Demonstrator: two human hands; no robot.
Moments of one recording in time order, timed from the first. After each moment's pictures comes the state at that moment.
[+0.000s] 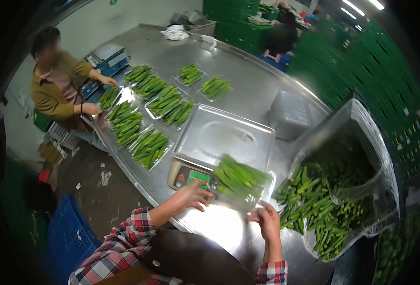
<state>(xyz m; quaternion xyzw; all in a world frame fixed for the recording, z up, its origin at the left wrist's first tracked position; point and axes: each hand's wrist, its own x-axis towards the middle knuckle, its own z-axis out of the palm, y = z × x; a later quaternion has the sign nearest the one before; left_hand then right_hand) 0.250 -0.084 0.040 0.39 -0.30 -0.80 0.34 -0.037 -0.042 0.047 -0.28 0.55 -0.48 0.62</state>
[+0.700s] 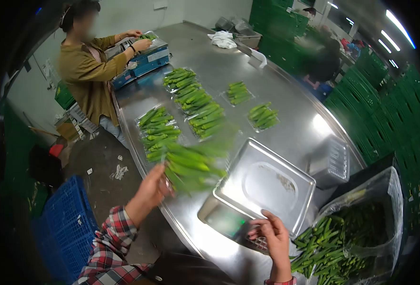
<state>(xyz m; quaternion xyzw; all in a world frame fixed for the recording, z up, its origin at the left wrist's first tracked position) 0.424 -0.134 0.088 0.41 -0.15 -0.63 0.64 0.090 -0.133 0.124 -0.47 0.45 -0.41 0.65</state>
